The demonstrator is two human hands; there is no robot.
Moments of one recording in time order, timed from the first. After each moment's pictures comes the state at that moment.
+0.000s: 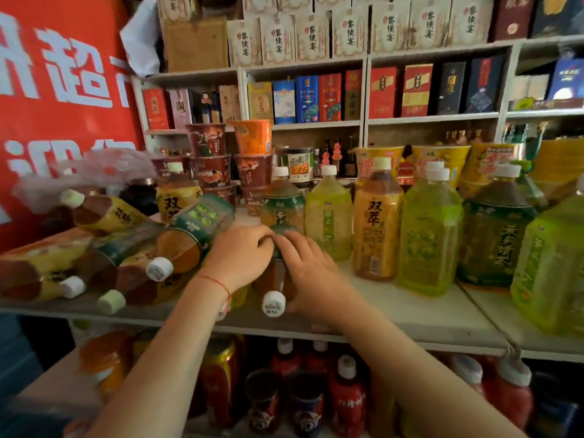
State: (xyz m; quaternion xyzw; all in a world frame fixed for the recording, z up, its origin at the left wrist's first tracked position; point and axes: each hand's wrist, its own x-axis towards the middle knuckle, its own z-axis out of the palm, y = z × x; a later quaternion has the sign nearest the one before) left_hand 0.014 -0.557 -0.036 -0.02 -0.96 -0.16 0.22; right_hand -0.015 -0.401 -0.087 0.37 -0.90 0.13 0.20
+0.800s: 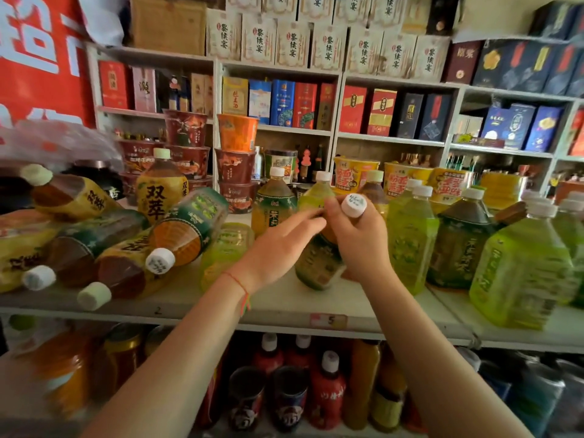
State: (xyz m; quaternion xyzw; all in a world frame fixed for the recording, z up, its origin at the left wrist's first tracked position) left_hand 0.033 -0.537 -0.027 -0.22 -0.83 -0.50 0.10; right_hand 0.001 -0.386 -0.027 0.15 -0.76 0.53 0.34
